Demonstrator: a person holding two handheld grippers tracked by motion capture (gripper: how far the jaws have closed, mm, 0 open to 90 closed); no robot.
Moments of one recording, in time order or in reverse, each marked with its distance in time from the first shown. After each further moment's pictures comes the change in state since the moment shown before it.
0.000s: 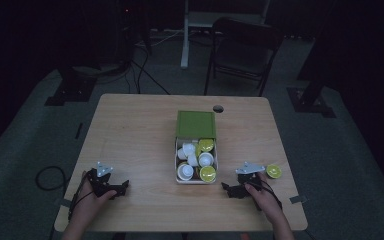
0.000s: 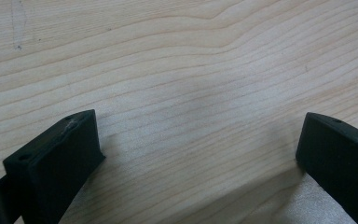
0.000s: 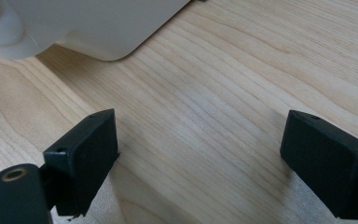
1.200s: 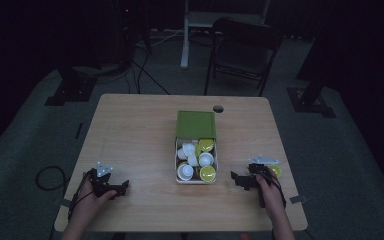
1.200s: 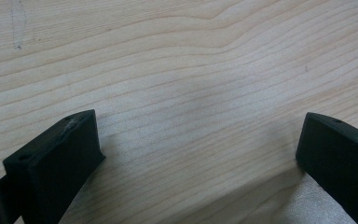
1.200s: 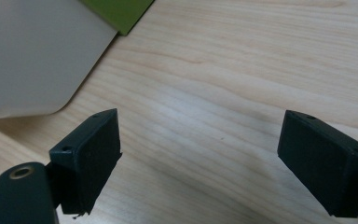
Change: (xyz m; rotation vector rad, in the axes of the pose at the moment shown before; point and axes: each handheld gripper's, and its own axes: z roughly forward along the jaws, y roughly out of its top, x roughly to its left) left arm 0.000 0.000 0.000 -0.001 0.001 -0.001; right arm -0.026 0.009 -0.018 -0.023 -0.100 0.258
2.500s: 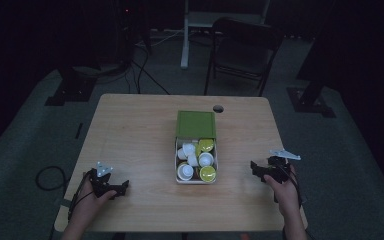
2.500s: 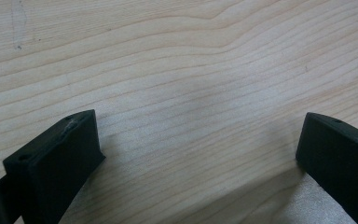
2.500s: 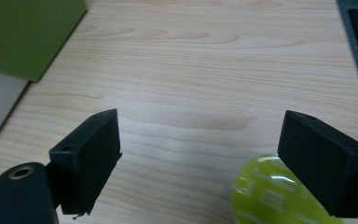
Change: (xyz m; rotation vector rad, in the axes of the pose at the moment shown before) left arm 0.000 0.000 0.000 0.000 0.000 0.000; right arm -0.037 0.014 -0.037 -0.056 -0.214 0.127
